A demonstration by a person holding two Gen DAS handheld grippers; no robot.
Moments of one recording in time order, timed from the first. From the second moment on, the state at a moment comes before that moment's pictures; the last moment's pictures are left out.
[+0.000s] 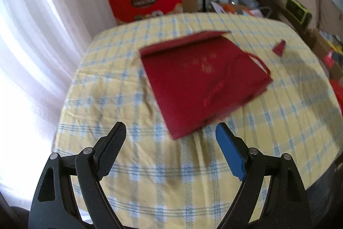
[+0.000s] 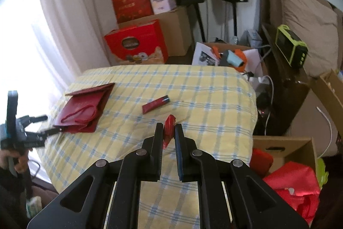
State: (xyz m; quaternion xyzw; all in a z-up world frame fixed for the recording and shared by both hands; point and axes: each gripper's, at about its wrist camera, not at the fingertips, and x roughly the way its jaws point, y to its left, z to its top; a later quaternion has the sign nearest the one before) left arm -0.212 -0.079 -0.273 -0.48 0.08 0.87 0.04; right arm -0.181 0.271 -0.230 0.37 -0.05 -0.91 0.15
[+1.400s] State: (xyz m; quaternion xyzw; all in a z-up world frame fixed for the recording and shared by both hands) left arm -0.234 -0.100 -0.284 -0.41 -0.07 0.91 0.00; right arm -0.181 0.258 -0.230 0.37 -0.05 -0.91 0.16
